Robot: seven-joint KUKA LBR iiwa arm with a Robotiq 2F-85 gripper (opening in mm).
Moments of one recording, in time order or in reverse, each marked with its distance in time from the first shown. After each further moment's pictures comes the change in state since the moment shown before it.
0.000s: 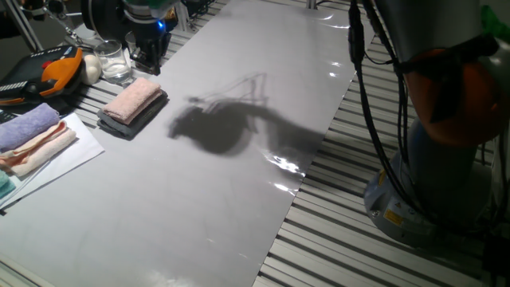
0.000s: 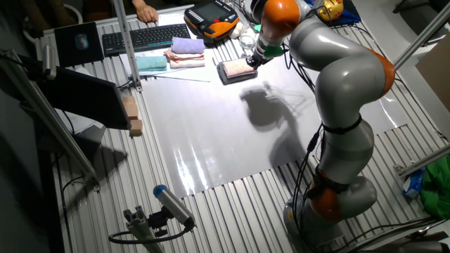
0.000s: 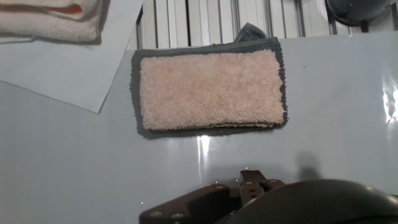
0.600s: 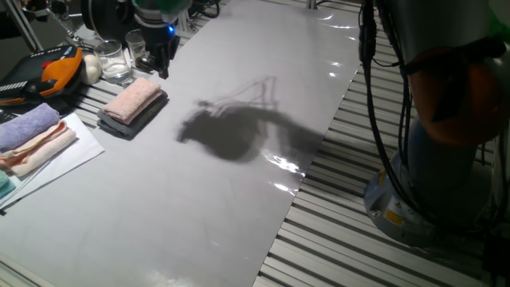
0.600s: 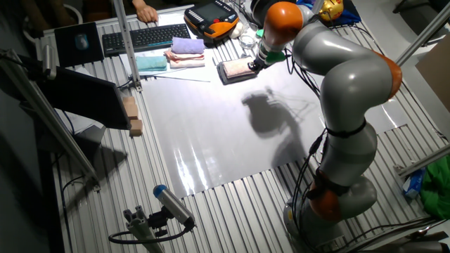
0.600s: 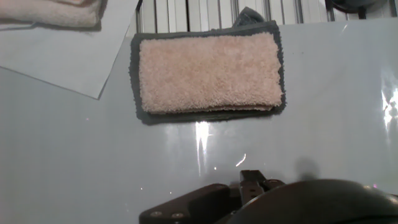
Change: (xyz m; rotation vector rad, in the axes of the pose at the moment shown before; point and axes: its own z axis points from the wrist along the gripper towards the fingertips) arm 0.015 0.001 -0.008 0.006 -0.007 -0.001
